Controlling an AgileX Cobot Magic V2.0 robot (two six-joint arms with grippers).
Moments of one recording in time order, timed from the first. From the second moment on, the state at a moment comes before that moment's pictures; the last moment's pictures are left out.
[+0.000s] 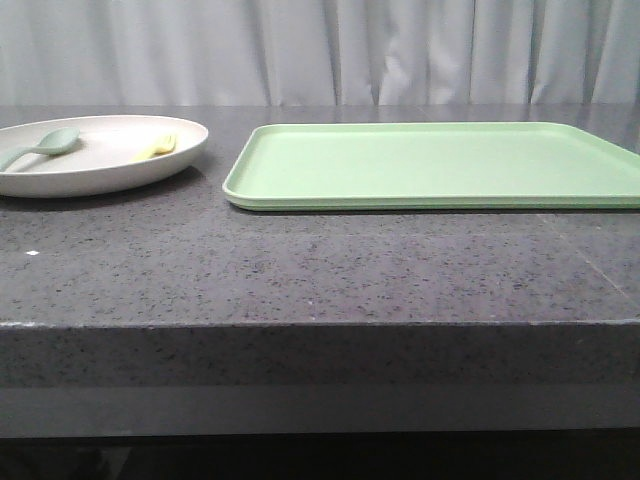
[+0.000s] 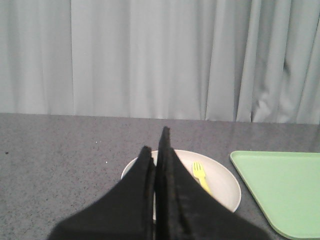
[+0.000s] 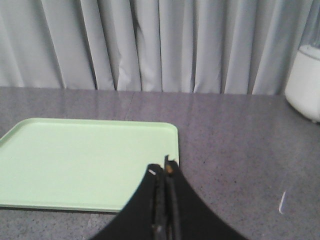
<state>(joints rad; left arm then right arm) -0.07 0.26 -0.61 -0.05 0.41 -0.01 0.00 0.30 -0.60 0.04 0.48 0.00</state>
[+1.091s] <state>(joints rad) -0.07 0.38 -0.63 0.00 0.45 -0.01 0.00 0.42 -0.62 0.04 0.51 0.00</state>
